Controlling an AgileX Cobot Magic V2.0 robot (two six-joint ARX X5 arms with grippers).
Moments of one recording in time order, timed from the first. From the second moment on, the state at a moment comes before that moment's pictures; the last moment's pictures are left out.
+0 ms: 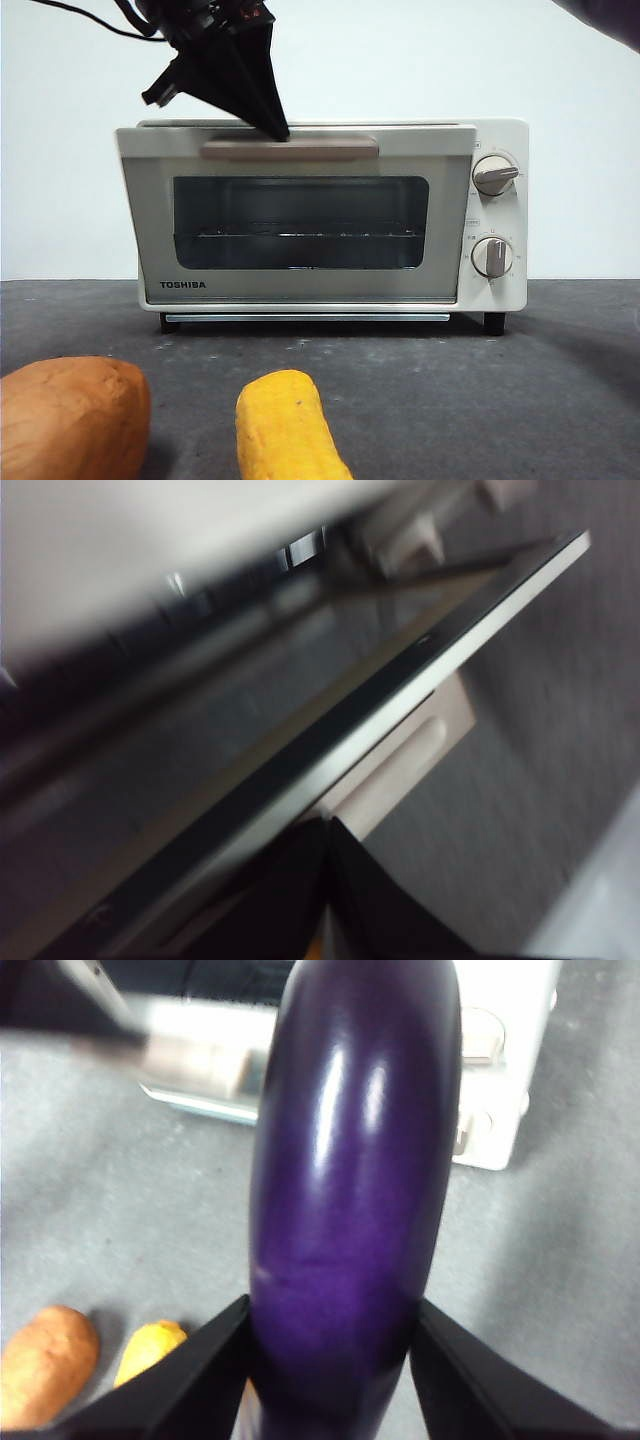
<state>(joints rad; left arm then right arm) -0.56 1.61 1.46 -0.83 0.37 -0.03 0.81 0.62 0.85 -0.81 0.21 0.44</state>
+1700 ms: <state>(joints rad) -0.15 0.86 0.82 -0.64 0.18 -0.13 0.94 1.79 1.42 -0.55 0.55 -0.58</state>
